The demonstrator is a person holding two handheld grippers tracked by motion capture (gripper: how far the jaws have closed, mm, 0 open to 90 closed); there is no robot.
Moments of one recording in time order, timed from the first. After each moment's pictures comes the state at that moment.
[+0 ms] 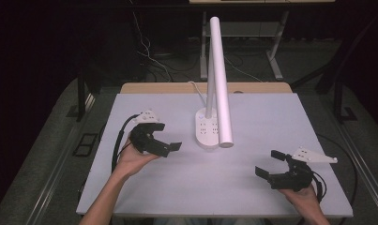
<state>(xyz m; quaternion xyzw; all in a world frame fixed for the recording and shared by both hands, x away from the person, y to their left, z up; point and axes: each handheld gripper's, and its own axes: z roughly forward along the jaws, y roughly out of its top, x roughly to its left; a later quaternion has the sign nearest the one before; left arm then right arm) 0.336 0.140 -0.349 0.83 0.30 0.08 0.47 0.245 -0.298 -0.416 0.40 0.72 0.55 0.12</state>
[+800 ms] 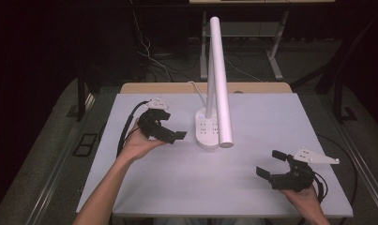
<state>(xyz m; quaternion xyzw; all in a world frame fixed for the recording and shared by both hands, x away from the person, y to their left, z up) 0.375 0.122 -0.336 0.85 0.28 0.09 0.43 0.243 -0.300 -0.415 0.41 0.72 0.55 0.13</state>
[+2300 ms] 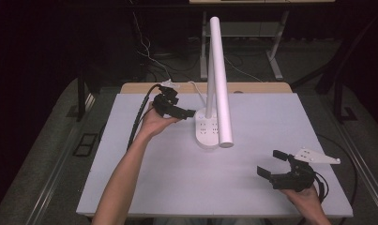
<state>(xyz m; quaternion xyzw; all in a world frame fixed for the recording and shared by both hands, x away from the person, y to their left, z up) 0.453 0.094 -0.351 0.83 0.34 0.09 0.42 0.243 -0.302 -0.415 0.41 0.72 0.55 0.13</state>
